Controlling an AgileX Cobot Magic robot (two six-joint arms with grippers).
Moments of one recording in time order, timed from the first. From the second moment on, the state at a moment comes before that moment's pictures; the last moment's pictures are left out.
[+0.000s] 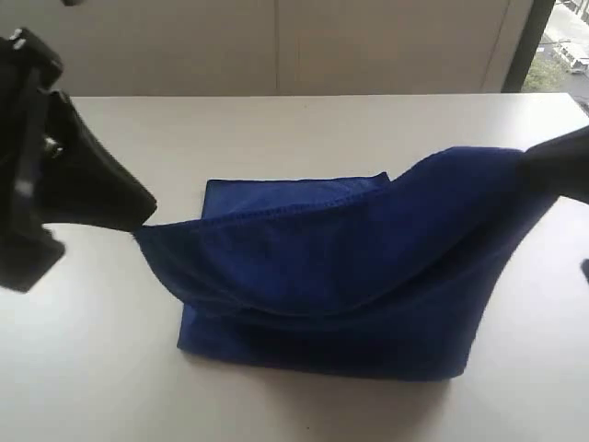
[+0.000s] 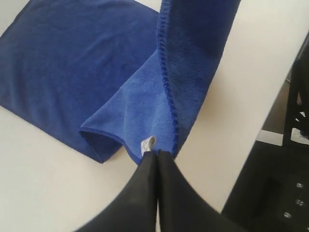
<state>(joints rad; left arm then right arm) -0.80 1.06 -1.21 -0.22 1.16 0.30 0.27 0.75 -0.89 0.23 0.87 -0.55</state>
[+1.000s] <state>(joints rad) -0.82 0.87 -1.16 -0.31 1.29 0.18 0.27 0.70 -0.89 0.41 1.02 -0.72</state>
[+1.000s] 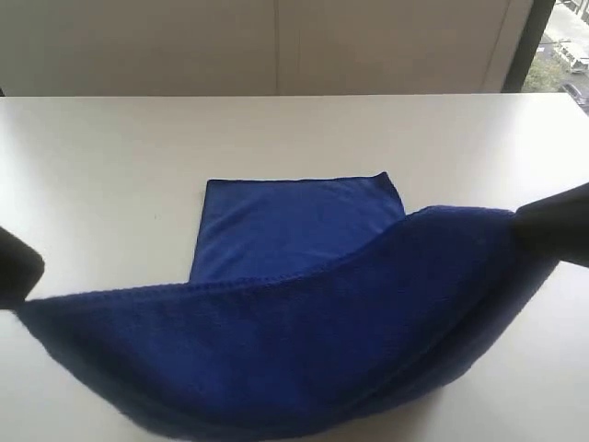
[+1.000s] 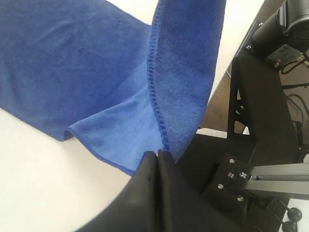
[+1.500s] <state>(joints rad) -0.82 0.88 -1.05 -0.20 1.22 0.08 0.27 0.77 -0.79 0.41 0.86 -0.74</state>
